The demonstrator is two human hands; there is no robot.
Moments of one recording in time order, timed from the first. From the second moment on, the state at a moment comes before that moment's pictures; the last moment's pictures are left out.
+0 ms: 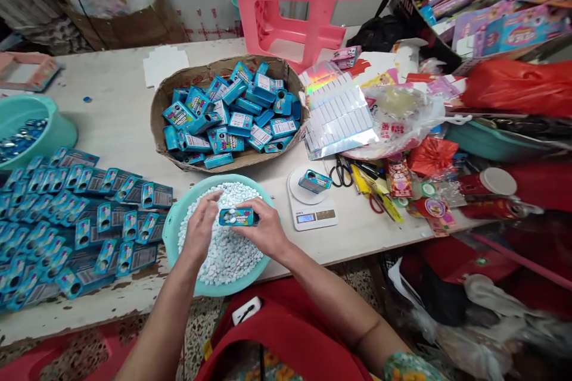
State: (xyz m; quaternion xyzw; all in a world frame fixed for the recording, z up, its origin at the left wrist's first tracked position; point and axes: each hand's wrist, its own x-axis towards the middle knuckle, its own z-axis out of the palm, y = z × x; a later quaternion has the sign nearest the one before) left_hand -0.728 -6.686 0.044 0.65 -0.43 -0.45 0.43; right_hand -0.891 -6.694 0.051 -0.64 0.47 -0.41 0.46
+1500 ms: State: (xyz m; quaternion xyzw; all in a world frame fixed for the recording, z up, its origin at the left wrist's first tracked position) left_hand -0.917 -6.814 -0.008 0.46 -0.83 -0.28 0.13; right_hand -1.047 -6.594 -0.067 -0.49 0.60 -0.42 0.48
